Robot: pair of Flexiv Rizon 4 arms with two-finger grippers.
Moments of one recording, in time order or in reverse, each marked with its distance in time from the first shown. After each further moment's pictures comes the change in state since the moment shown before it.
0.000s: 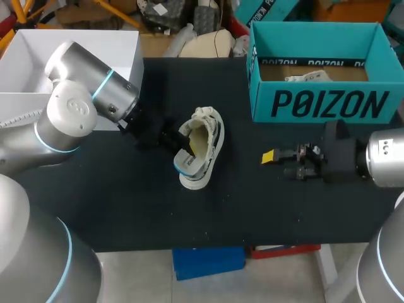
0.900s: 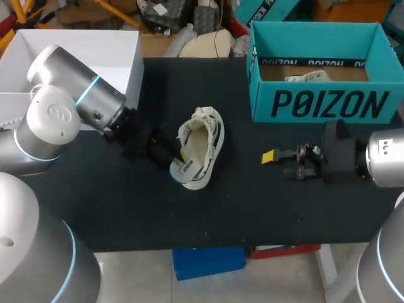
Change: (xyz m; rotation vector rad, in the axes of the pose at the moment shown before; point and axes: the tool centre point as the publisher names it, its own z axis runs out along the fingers) left arm 0.015 -0.045 -0.019 0.021 0.015 -0.067; right arm 0.000 0.000 0.000 0.000 0.000 0.000
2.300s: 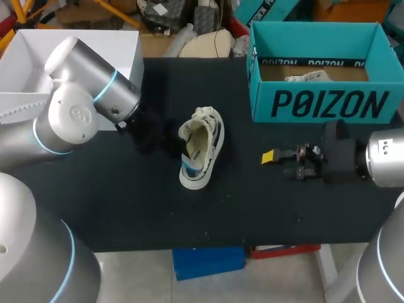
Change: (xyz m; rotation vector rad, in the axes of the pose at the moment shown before) left arm -0.003 0.053 0.014 -0.137 0.122 0.046; right arm 0.000 0.000 0.000 0.000 0.000 0.000
